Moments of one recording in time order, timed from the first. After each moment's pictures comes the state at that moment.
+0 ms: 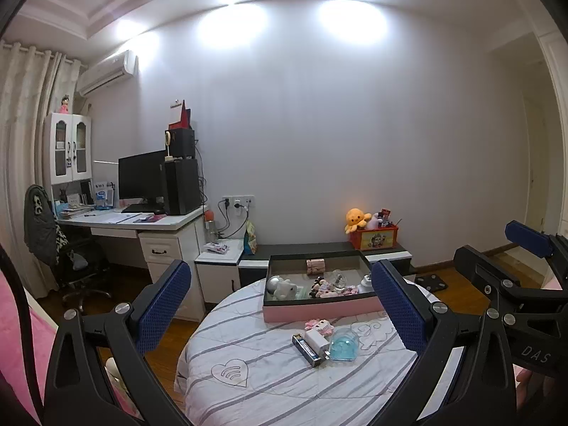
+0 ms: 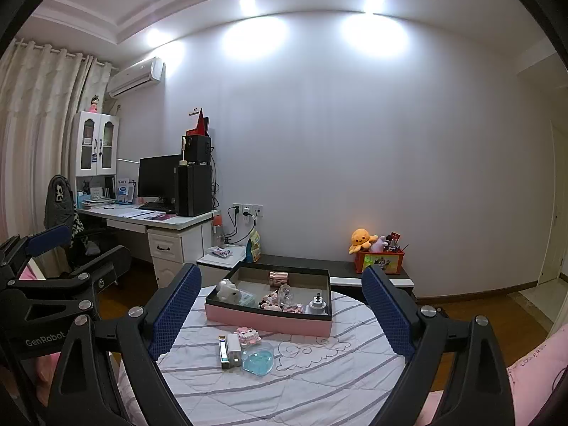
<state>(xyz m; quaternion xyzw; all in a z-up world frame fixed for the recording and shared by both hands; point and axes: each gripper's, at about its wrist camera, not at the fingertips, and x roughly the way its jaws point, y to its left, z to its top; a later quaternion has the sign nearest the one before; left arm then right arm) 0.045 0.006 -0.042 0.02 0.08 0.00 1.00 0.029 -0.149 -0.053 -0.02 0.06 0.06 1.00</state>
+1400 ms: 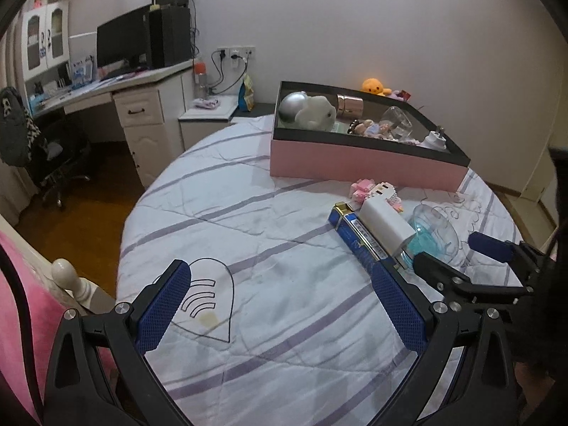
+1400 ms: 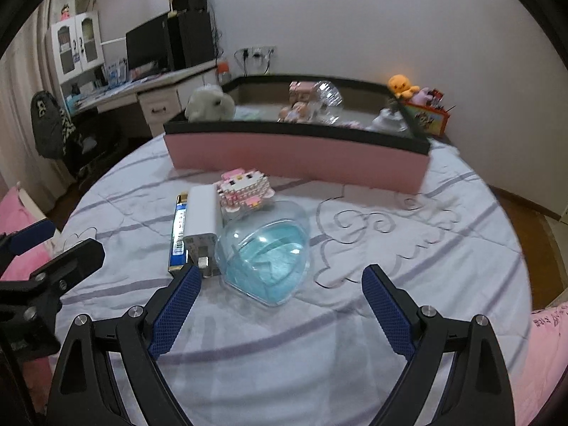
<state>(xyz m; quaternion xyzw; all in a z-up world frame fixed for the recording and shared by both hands) 0.218 0.049 -0.232 -0.03 0.36 -0.01 0.93 0.232 -0.115 -0.249 -0.01 0.38 0.11 0.92</state>
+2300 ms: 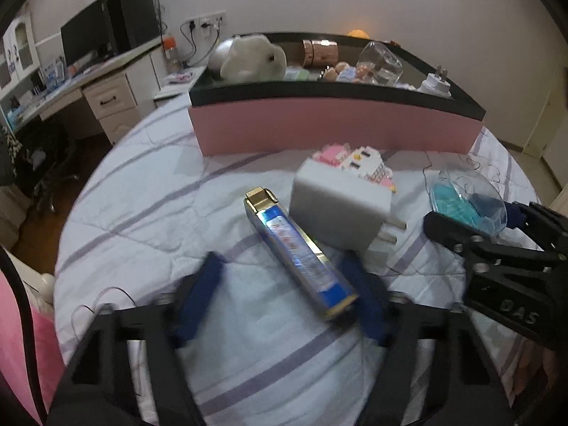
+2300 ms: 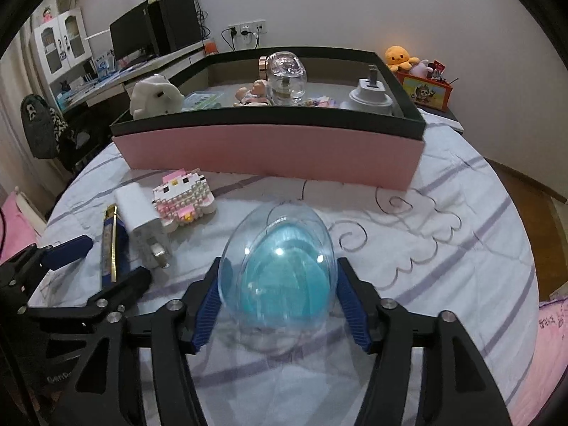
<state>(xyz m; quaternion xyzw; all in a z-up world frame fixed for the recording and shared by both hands) 0.281 -0.006 -0.263 0.02 0.43 -0.03 0.90 0.281 -0.150 -0.258 0.00 0.43 0.10 0.90</state>
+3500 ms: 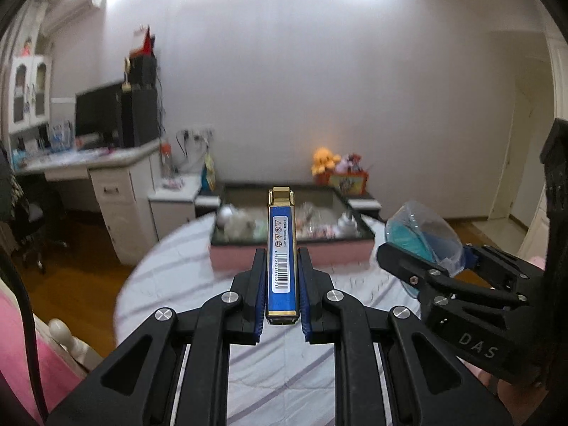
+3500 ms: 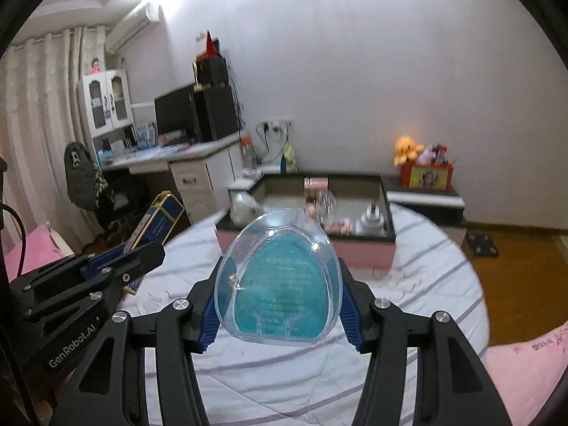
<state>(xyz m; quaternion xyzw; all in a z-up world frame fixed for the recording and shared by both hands) 0.142 0.000 -0.116 -0.01 0.20 -0.07 0.98 0.155 -0.145 -0.140 0.03 0.23 0.15 0.96</state>
